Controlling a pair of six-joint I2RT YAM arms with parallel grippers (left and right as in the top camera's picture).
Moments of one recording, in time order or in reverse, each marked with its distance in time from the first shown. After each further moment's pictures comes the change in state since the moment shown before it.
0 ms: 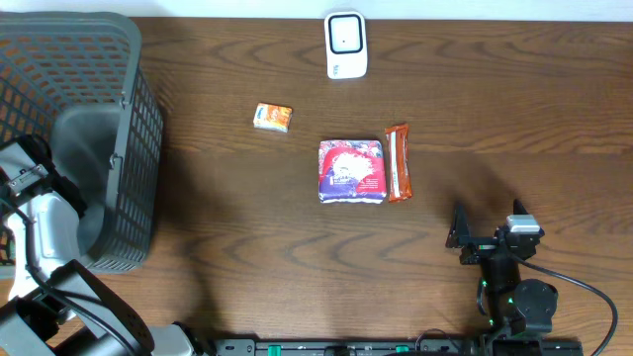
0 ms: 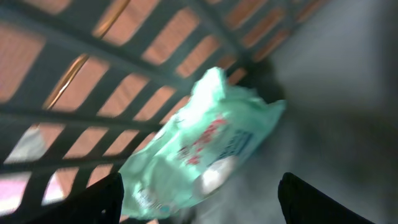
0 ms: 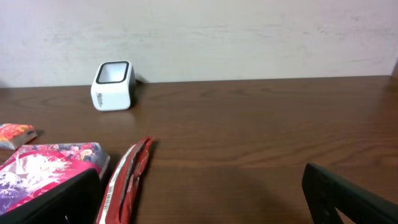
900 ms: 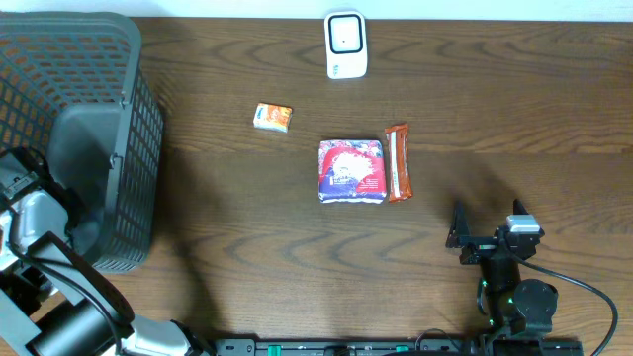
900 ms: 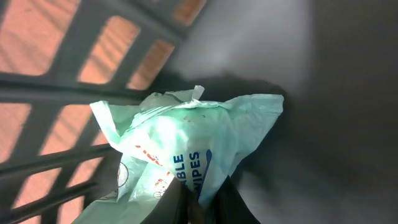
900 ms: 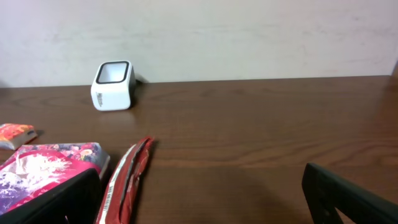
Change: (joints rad) left arm 0.068 0.142 0.009 0.018 0.214 0.118; right arm 0.000 0.000 0.000 0.000 0.000 0.000
